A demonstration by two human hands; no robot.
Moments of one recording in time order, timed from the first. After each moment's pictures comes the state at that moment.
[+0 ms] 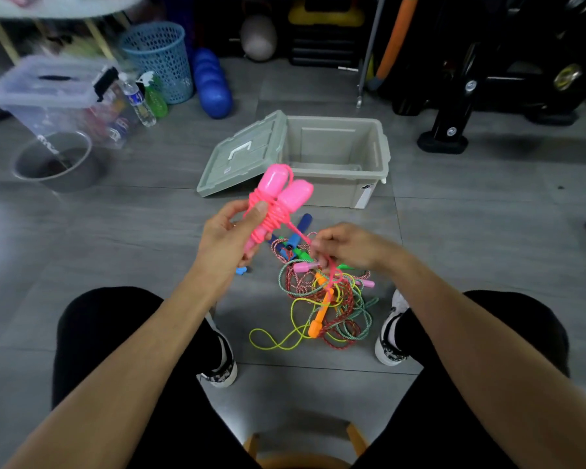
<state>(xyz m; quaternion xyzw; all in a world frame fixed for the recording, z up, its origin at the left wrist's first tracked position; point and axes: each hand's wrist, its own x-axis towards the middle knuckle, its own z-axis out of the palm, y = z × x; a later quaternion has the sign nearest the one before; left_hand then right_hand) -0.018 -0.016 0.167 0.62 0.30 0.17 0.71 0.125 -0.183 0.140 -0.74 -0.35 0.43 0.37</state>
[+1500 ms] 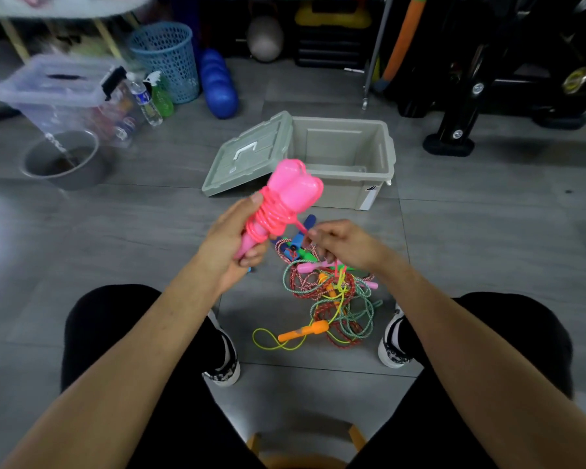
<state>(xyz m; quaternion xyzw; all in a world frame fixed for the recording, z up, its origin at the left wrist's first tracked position) -0.019 -0.007 0.173 0.53 0.21 0.08 0.82 0.115 -0.169 0.135 -0.75 -0.35 0.36 0.44</state>
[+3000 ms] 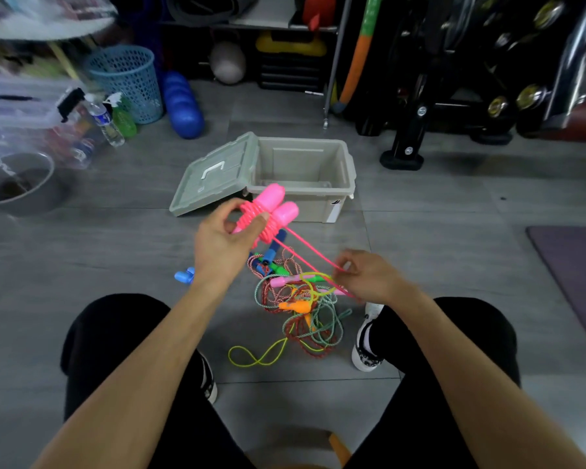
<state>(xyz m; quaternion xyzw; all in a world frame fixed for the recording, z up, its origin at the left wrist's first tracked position) 0.006 -0.024 0.171 0.75 0.26 0.26 0.55 0.104 -0.244 0.159 -0.90 -0.24 0.27 0.25</state>
